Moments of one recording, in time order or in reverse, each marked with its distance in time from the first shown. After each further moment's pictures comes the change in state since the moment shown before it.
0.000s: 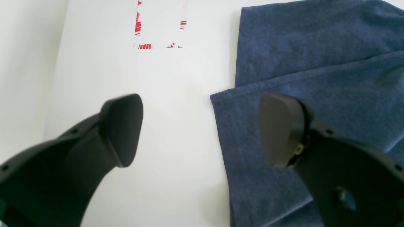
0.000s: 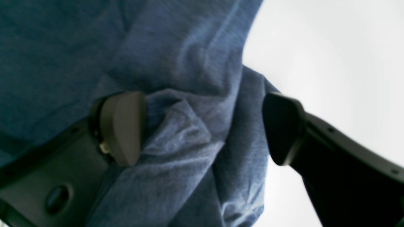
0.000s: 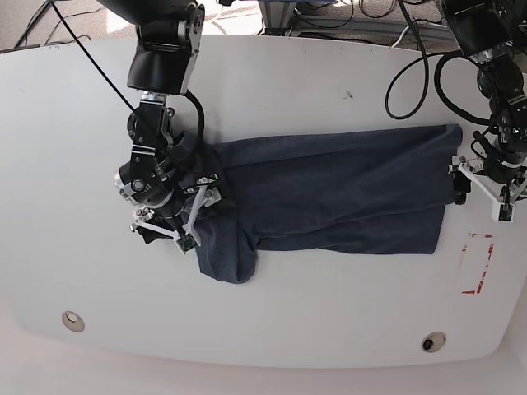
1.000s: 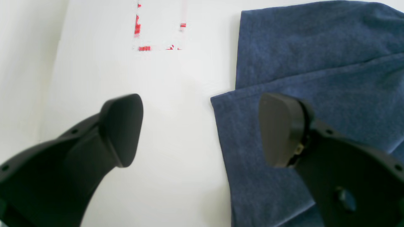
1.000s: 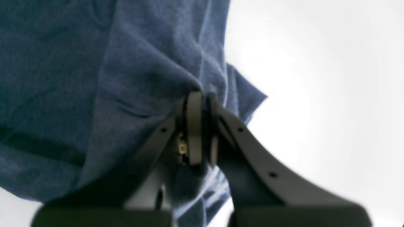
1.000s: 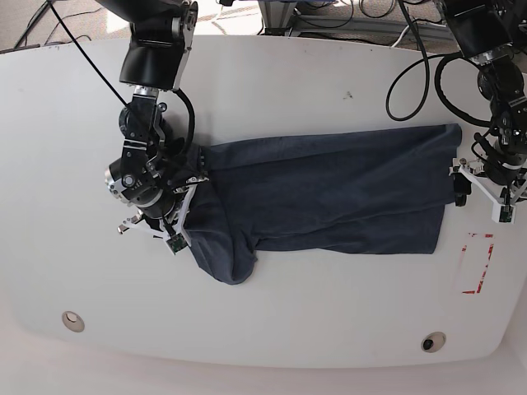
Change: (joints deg) left arm -0.9 -0.2 0.0 -2.5 -0.2 -0.1 -0.4; right arm -1.5 1.8 -0.1 7.1 0.1 0.0 -3.1
